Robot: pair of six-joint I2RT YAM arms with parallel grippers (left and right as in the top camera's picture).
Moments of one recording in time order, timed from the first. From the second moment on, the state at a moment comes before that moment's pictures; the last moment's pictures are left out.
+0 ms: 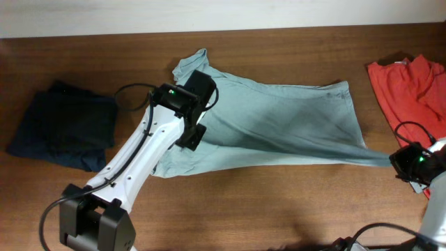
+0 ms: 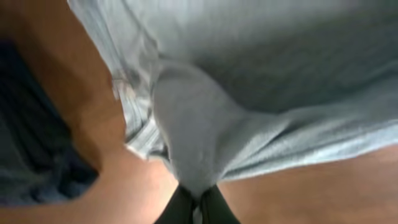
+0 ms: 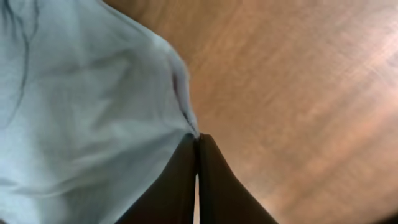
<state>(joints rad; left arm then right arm) -0.49 1.75 1.52 -1.27 -0.23 0.02 -0.78 1.31 0.97 -0.88 -0.26 0.32</state>
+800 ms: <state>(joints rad) -0.44 1.79 1.53 -1.14 -0.24 0.17 -0.55 1.56 0.97 -0.51 -0.36 0.32</state>
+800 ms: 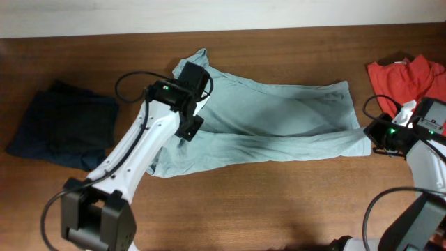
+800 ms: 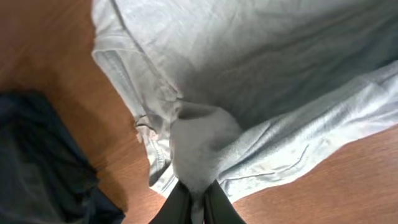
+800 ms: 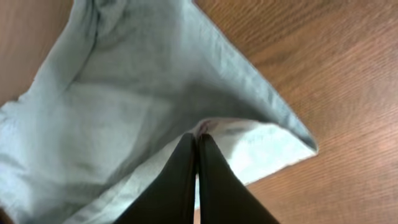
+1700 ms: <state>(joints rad) -0.41 1.90 1.53 -1.09 -0.31 0.19 -0.55 1.62 0.97 -0.36 -0.40 0.34</state>
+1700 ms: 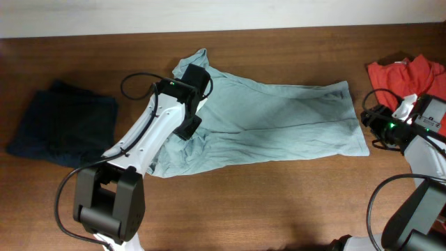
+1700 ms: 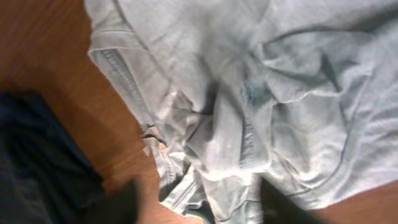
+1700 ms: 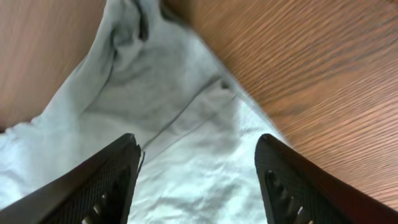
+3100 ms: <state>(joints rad) -0.35 1.91 1.35 -0.94 -0.24 0.16 -0.55 1.55 0.98 -0.62 -0.55 0.25</state>
